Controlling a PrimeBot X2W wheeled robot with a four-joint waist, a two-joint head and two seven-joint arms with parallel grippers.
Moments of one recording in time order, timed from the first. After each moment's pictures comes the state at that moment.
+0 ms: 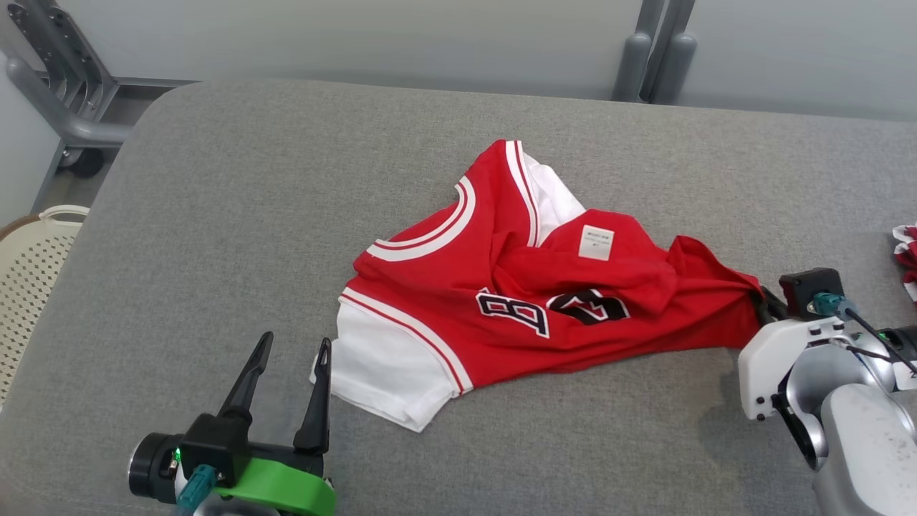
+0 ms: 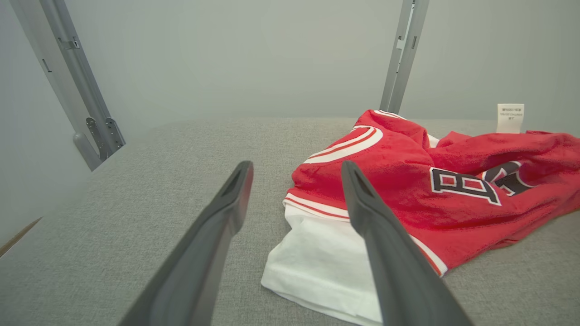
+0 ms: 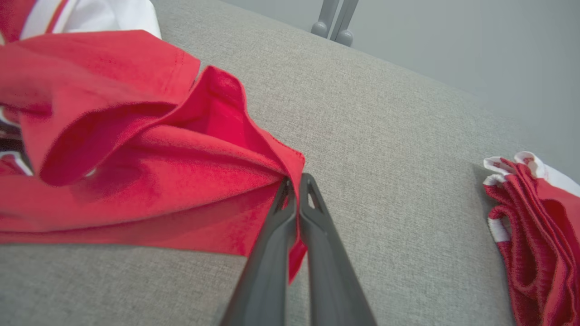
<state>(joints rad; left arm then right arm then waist) -0.01 0.07 -0.14 0.15 -0.13 -0.13 -0.26 -0.27 -0.18 -0.05 0.35 -0.07 0.13 0.21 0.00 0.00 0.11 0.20</state>
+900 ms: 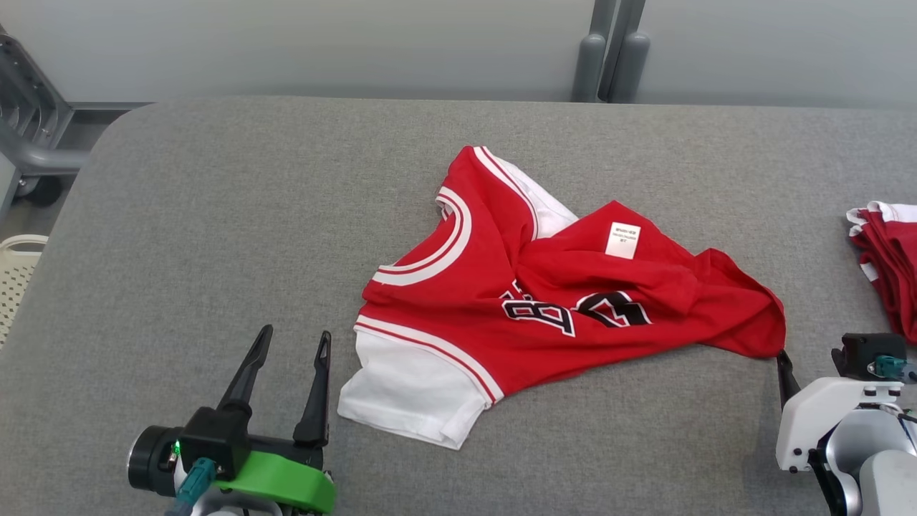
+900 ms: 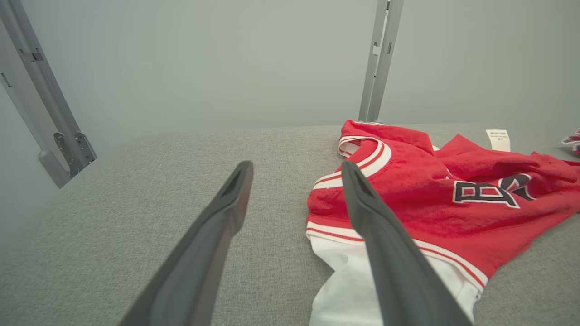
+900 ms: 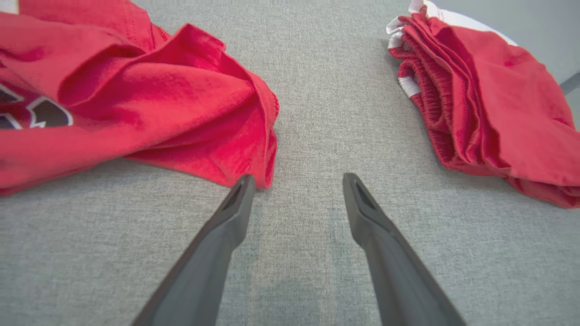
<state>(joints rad) -0.03 0.07 -0.14 0.16 -0.13 -0.13 -0.26 -0.13 -0.10 -0.26 0.32 -0.05 0.13 0.19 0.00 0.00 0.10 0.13</state>
